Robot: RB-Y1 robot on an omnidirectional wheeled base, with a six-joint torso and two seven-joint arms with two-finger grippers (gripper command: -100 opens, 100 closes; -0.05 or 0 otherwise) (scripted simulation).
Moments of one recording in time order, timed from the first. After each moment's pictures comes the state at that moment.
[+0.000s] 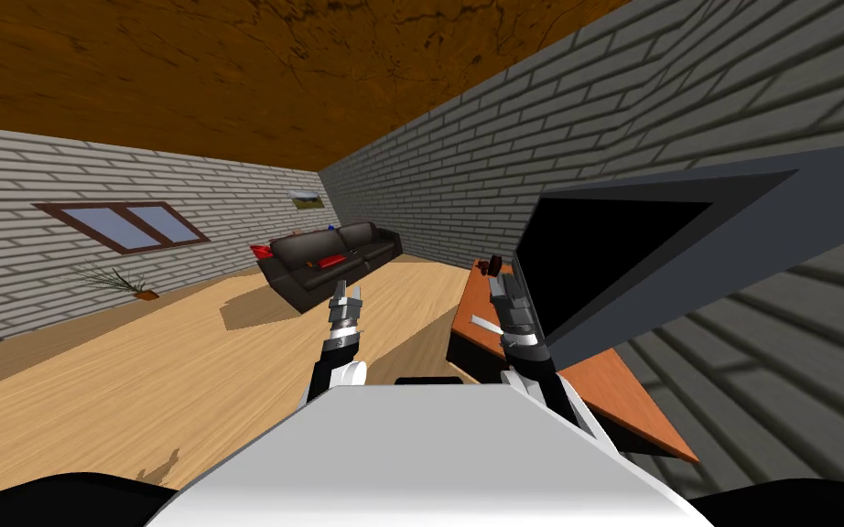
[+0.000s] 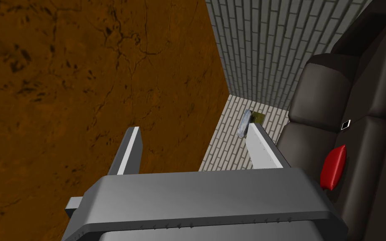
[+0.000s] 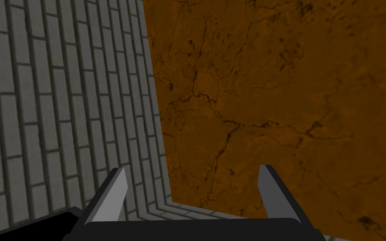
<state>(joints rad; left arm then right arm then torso) 0.52 -0.05 -0.06 -2.20 0.07 -0.42 -0.04 0.57 -0.15 0.07 -2.27 0.06 -0.61 0.08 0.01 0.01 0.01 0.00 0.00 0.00</state>
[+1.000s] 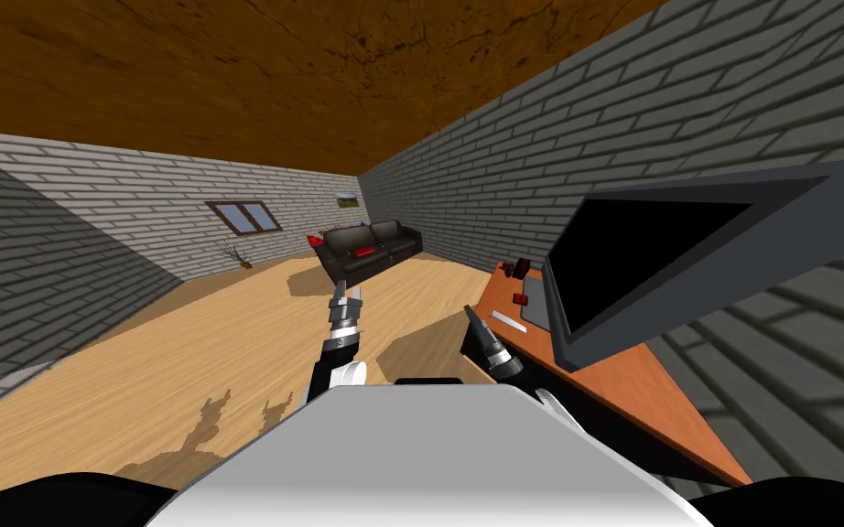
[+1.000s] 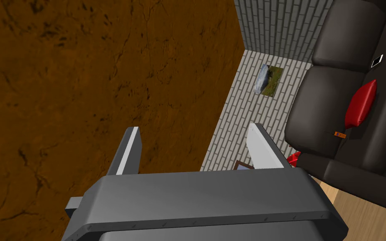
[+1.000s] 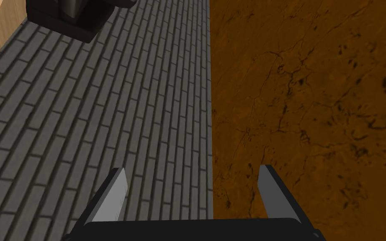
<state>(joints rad) 0.52 -0.05 -0.06 -2.20 0.07 -0.42 -0.04 0.62 -0.37 0.25 -2.05 0.12 -0.47 0.16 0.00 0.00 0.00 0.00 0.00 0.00</state>
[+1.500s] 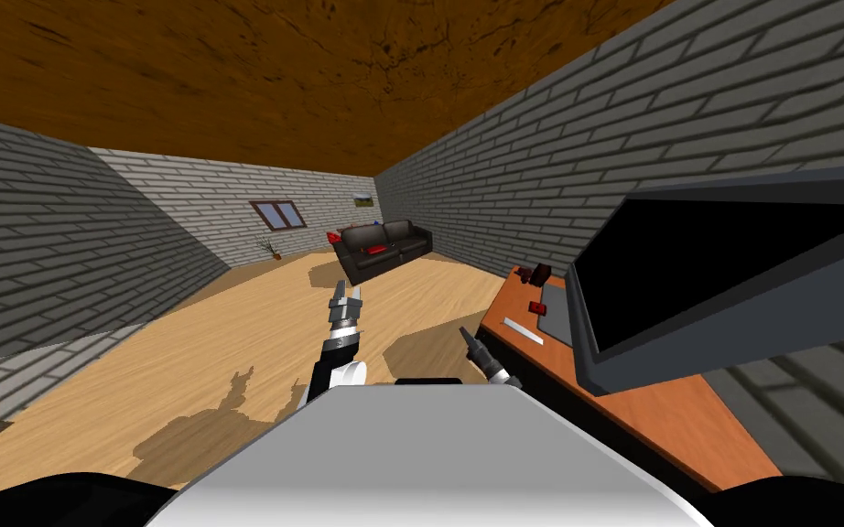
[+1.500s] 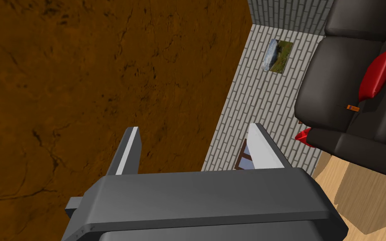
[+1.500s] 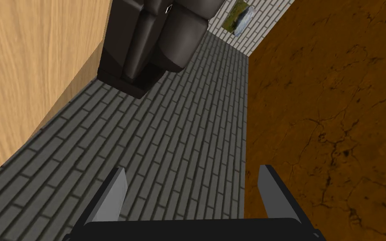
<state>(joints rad) 0.52 -0.05 -0.06 -2.20 0.07 -0.42 -0.04 0.67 -0.45 0.32 -1.92 0.15 -0.41 0.20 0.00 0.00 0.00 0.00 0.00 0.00</state>
